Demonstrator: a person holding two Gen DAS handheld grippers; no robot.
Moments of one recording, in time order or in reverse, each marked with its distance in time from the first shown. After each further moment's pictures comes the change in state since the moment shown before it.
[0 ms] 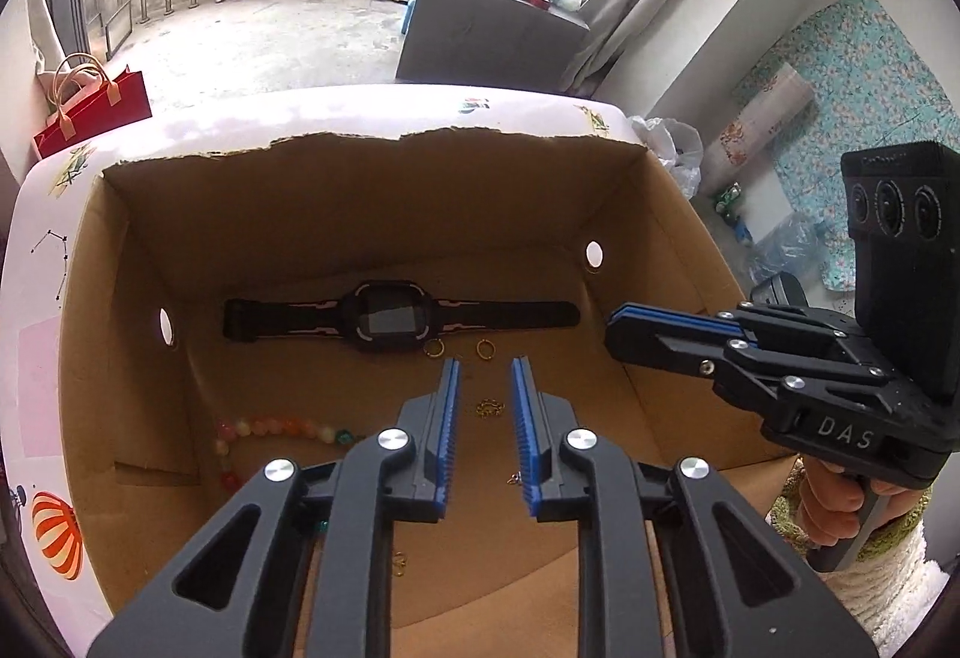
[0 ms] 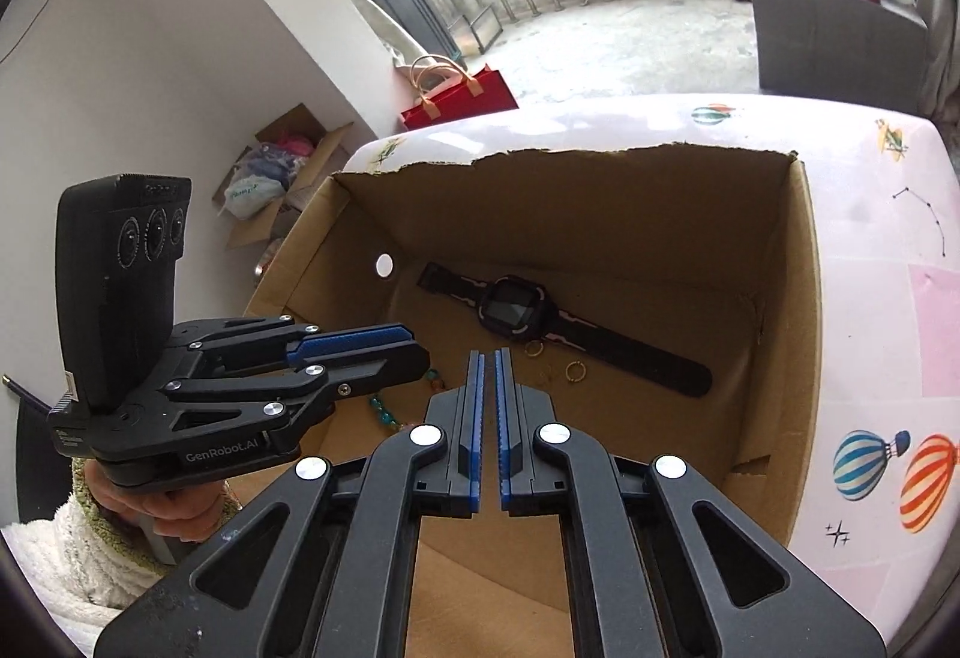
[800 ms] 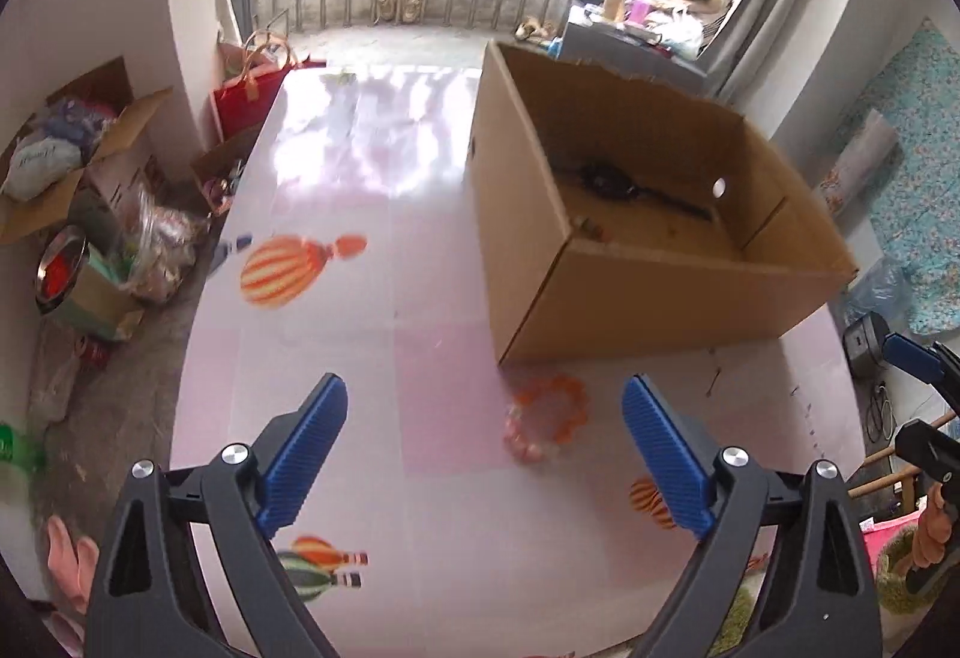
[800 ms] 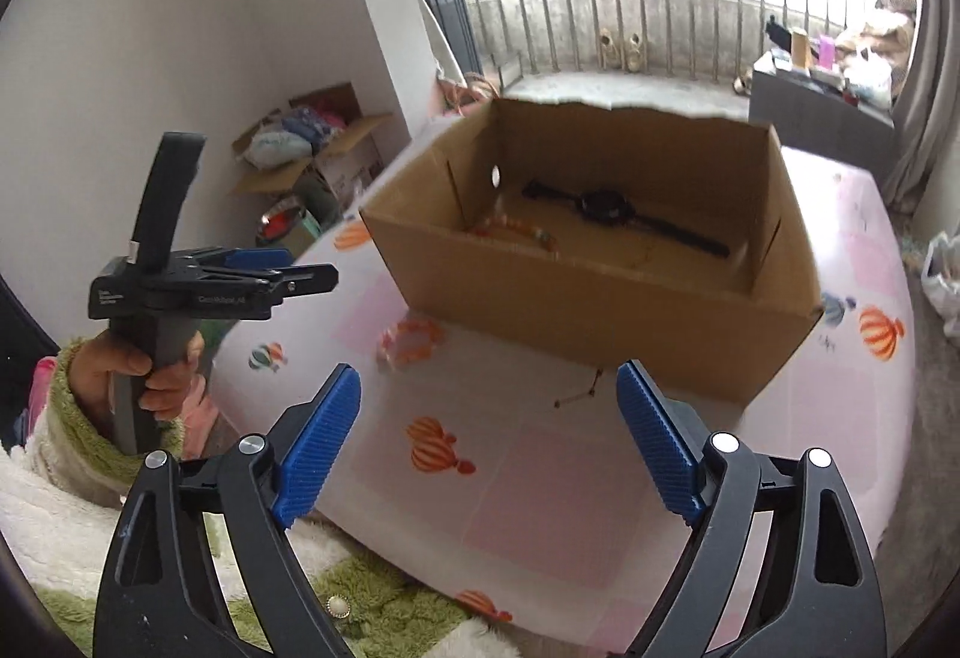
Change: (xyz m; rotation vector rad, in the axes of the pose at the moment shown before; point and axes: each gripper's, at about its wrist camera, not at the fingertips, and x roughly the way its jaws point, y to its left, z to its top) left arm -0.112 0.065 -0.184 -0.146 -0.105 0.298; right arm -0.063 0.116 -0.167 -0.165 -0.097 -0.160
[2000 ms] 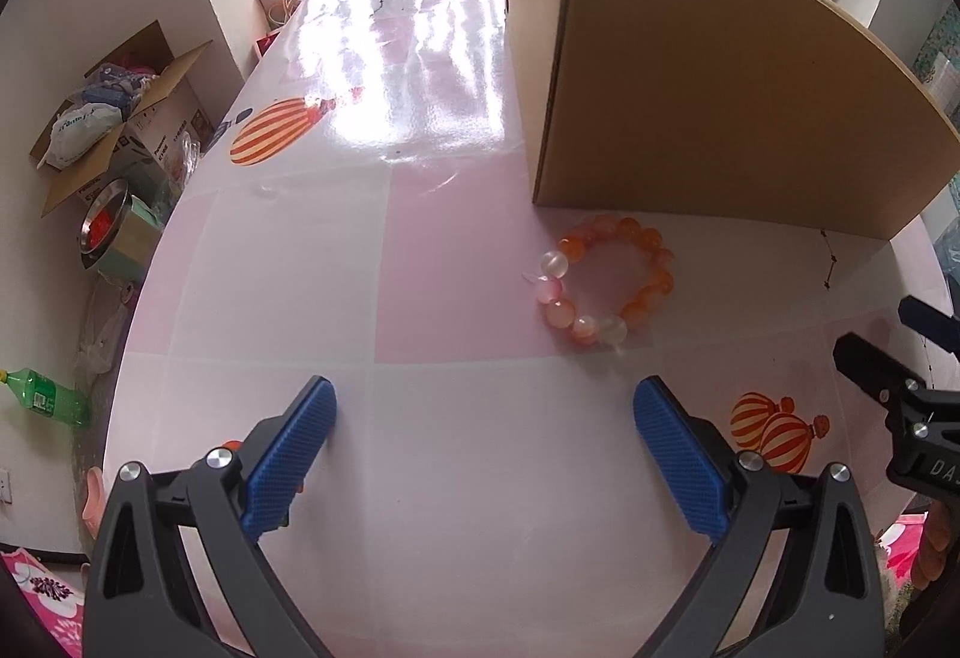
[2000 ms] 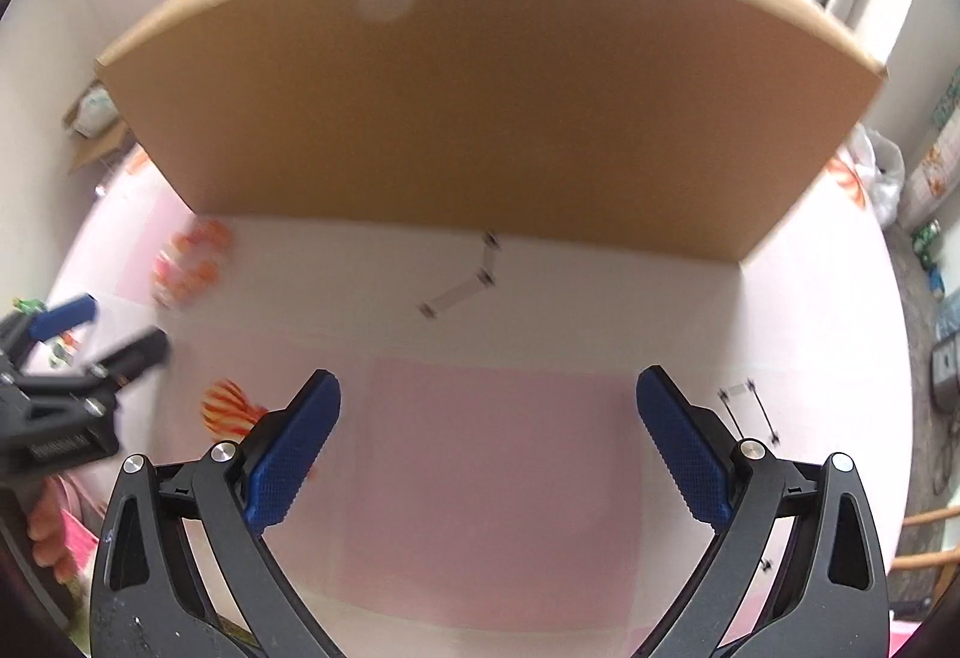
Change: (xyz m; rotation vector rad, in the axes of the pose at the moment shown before) left arm 0.060 -0.027 -0.053 0.022 0.089 0.191; right arm 0.098 -0.024 -0.016 0.129 0.131 -0.321
